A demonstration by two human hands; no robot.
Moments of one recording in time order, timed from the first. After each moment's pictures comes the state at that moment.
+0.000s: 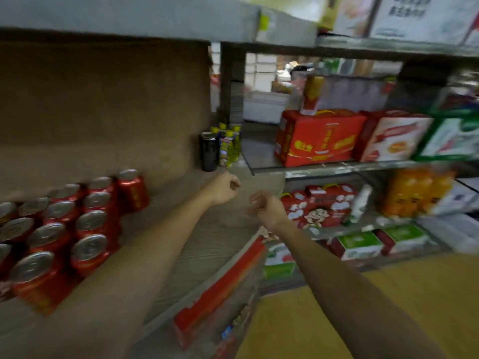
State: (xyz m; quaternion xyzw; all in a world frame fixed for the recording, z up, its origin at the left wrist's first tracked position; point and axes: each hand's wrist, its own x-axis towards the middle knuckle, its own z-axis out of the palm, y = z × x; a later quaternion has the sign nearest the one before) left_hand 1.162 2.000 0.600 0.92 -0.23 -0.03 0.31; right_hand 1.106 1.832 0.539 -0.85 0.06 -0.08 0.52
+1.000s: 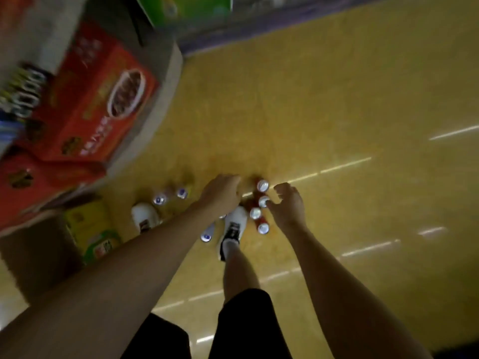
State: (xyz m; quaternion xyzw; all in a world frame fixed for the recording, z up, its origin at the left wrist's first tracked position) left_hand 0.866 1.644 -0.057 0.86 -0.16 -0.45 0.17; right_hand 0.775 1.482 -0.054 -0.81 0.38 0.25 0.37
